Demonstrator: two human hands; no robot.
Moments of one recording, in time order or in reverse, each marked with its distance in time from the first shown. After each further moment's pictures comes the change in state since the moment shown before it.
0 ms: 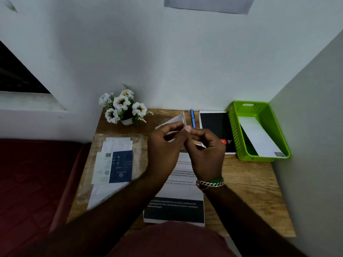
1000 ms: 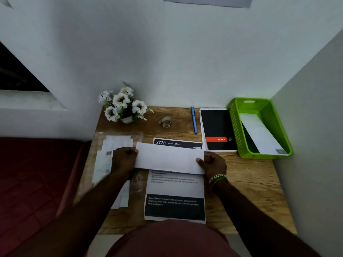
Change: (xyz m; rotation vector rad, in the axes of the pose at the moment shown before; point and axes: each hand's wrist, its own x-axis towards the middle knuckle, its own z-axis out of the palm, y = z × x) left_hand 0.049 -0.126 -0.108 0.454 0.228 -0.445; right_hand -0.023 0.150 -0.042 -0.271 -0.067 0.705
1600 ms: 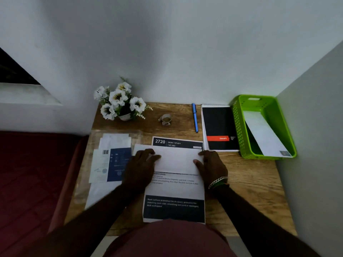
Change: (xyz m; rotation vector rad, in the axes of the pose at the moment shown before) left_hand -0.008 -0.044 0.032 0.829 -0.205 0.861; right_hand 0.014 0.018 0.001 -0.736 -0.051 -0.408
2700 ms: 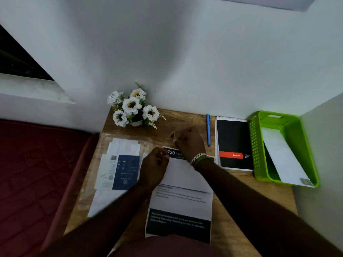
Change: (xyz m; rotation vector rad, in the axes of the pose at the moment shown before) left_hand 0.052 0.015 -0.002 -0.790 0.115 -0.548; right_hand 0.106 -0.127 0.011 0.361 -0.106 -0.276
